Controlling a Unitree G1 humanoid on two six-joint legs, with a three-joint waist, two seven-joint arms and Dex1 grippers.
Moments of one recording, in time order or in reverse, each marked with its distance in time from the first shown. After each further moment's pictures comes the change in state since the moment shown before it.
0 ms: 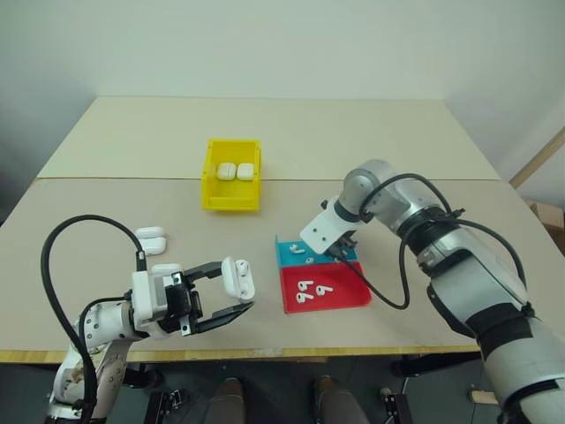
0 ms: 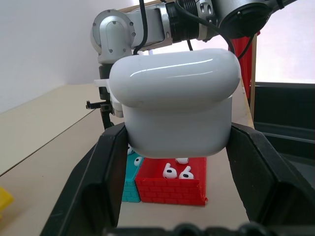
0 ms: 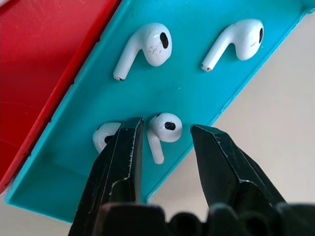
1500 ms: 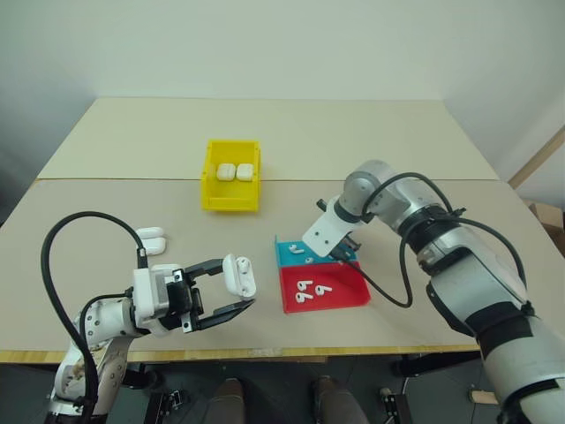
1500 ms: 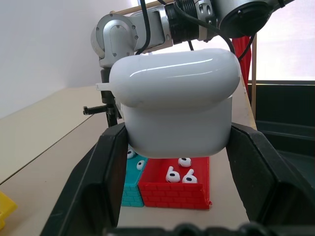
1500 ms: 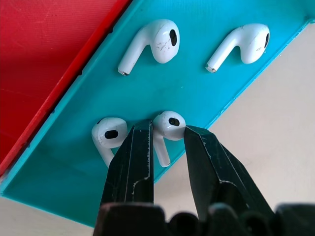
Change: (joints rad) left arm -0.018 0.000 -0.002 0.001 0.008 0.000 0.004; right arm -0.010 0.004 -0.003 0.039 -0.027 -0.105 -0.029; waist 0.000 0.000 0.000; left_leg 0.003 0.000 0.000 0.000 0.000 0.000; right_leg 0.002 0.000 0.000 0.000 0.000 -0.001
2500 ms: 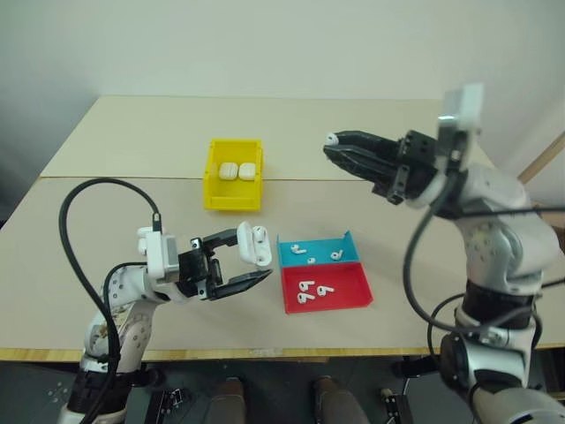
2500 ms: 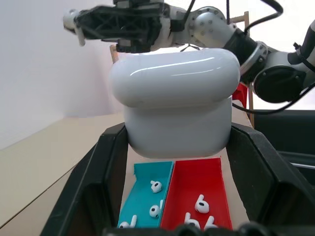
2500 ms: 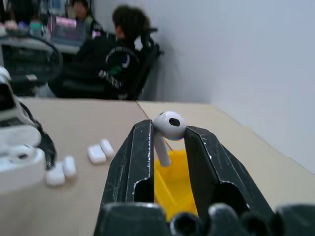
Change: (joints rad) left arm -0.269 -0.070 -0.077 0.114 -0.077 0.072 -0.017; right arm 0.578 0.101 -0.967 -1.273 1.100 1.215 -0.483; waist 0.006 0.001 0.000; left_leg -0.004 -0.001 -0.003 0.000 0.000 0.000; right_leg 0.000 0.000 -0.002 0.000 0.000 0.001
